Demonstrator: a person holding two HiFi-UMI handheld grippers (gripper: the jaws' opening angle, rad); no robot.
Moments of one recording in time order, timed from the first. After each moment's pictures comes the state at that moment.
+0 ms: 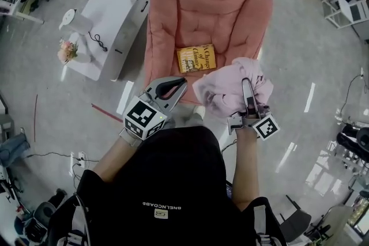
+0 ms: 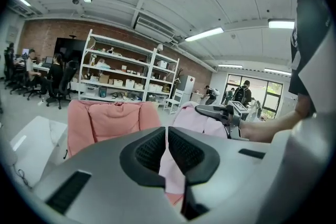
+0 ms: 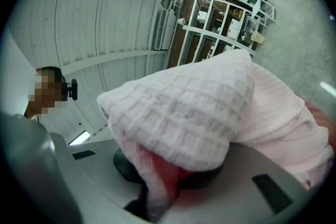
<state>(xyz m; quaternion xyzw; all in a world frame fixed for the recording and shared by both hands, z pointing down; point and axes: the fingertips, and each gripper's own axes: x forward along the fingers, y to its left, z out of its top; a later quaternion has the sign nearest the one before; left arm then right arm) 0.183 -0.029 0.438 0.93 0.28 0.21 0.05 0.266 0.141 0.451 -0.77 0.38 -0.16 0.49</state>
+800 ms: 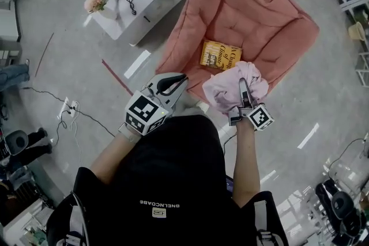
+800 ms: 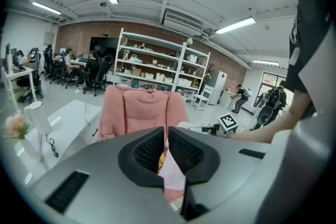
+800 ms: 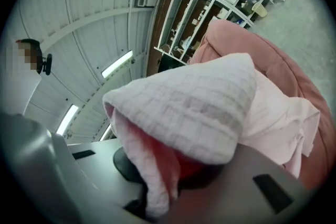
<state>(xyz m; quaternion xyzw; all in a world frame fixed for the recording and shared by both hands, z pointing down) 0.169 -0.059 0.491 0.95 0.11 0.27 0.08 0.311 0.092 0.636 -0.74 0.42 -0.35 0.39</state>
